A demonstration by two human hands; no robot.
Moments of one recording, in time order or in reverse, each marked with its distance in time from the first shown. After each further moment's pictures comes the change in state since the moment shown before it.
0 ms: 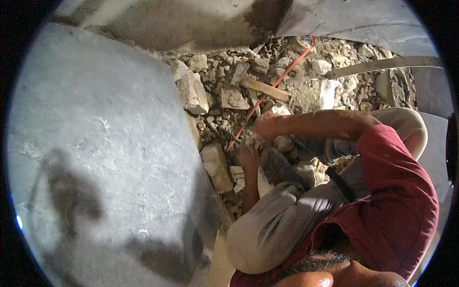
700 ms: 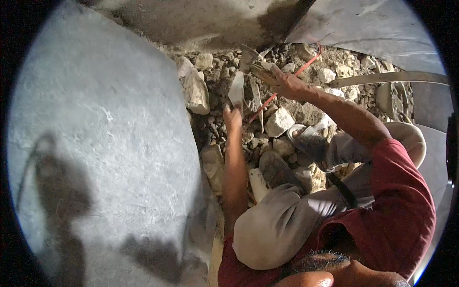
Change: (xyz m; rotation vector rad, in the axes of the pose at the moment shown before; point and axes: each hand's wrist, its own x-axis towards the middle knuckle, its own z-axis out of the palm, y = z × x) left_hand 0.104 0.096 -0.026 -0.352 0.031 -0.117; right_hand -0.065 0.079 -0.071 0.014 1.016 -0.029
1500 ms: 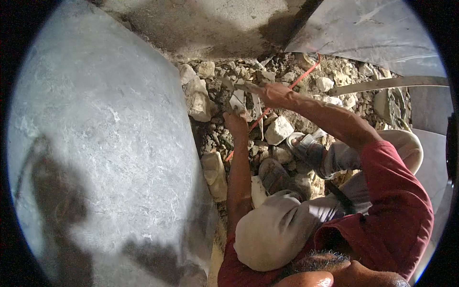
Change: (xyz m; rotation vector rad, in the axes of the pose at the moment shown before) left_hand 0.065 -0.067 0.023 0.653 0.433 1.158; right_hand 0.042 -0.013 0.010 -0.063 -0.512 0.369
